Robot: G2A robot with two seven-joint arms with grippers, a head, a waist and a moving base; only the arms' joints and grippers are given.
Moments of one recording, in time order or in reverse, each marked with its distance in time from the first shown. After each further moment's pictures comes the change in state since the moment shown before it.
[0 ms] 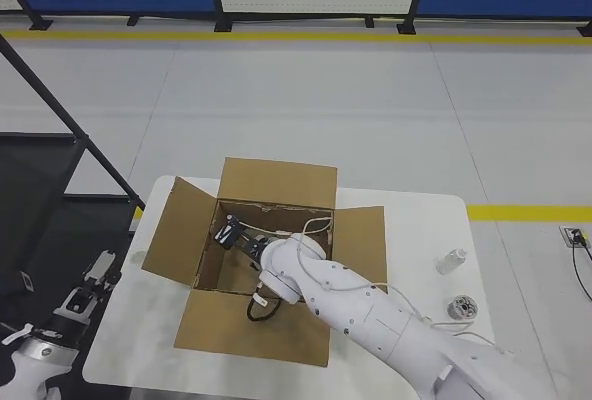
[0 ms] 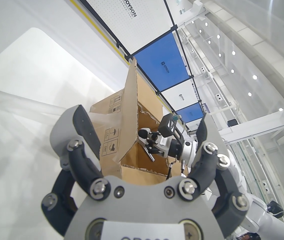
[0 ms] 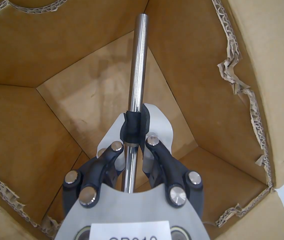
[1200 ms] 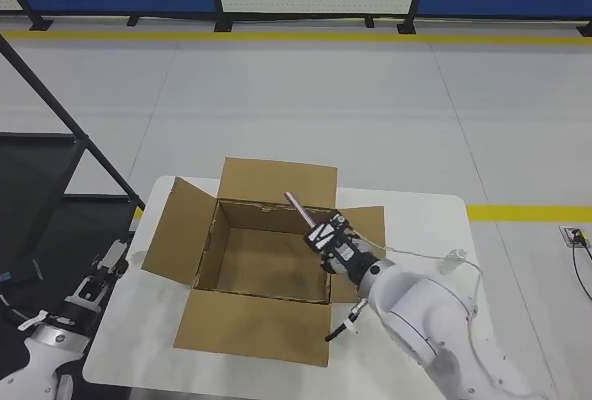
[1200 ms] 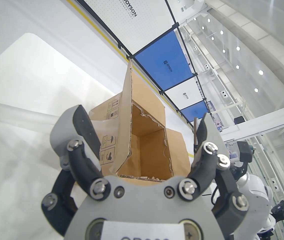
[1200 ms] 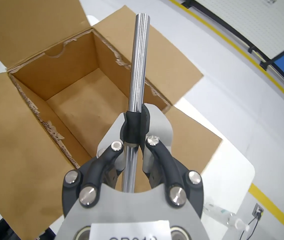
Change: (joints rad) left arm -0.039 0.001 0.039 -0.014 0.066 0.035 0.043; right arm -0.537 0.418 0.562 -0.940 -0.226 -0.113 0.020
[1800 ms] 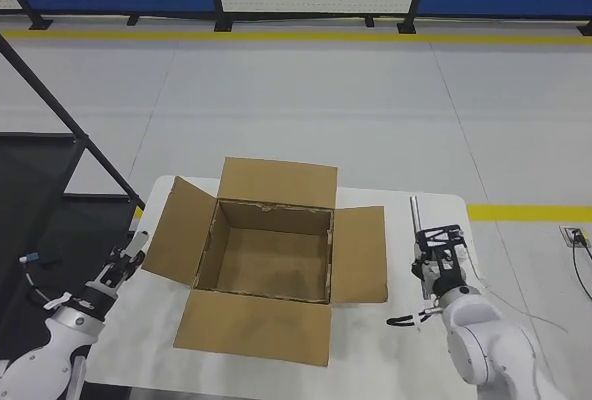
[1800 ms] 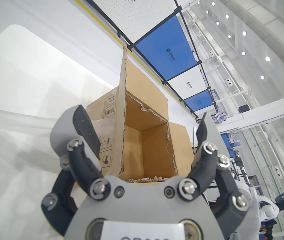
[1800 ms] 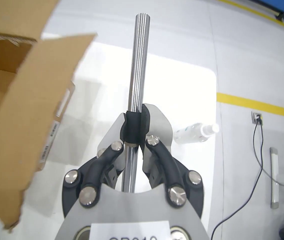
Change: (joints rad) left arm -0.104 0.004 0.075 0.041 0.062 0.038 -0.058; right arm -0.439 0.083 0.427 -0.145 -0.105 0.252 -0.161
